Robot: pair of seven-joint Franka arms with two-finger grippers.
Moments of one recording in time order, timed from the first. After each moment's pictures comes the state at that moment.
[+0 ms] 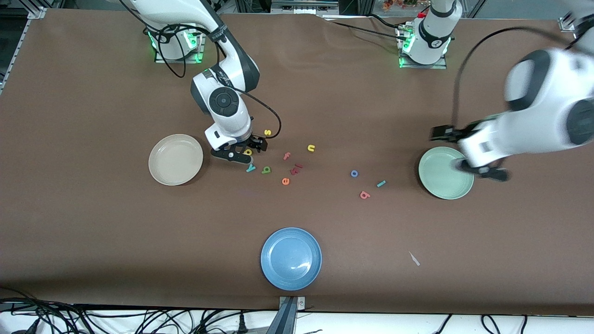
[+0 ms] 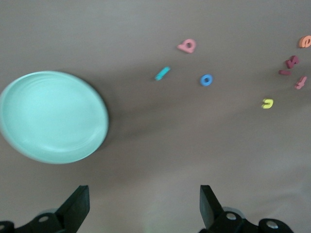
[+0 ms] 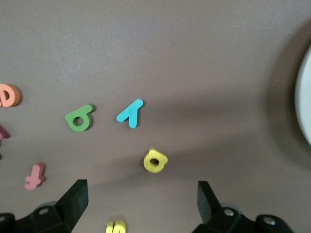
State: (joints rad) left arm -0.09 0.32 -0.13 -1.59 -0.13 1.63 0.02; right arm 0.62 0.45 0.00 -1.97 0.01 2.38 0.82
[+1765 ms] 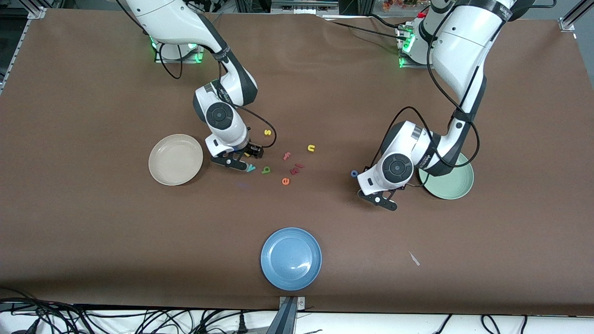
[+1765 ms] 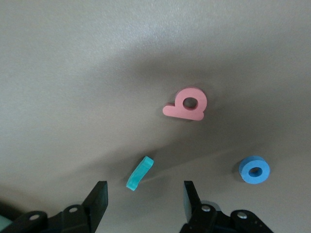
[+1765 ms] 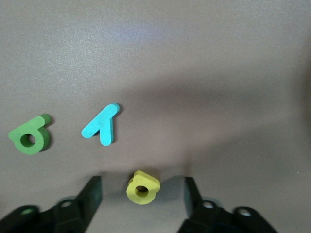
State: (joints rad) left arm -0.27 0.72 -0.14 -1.62 0.16 2.08 -0.08; right arm 0.60 0.55 0.00 -1.99 0.09 2.49 0.79
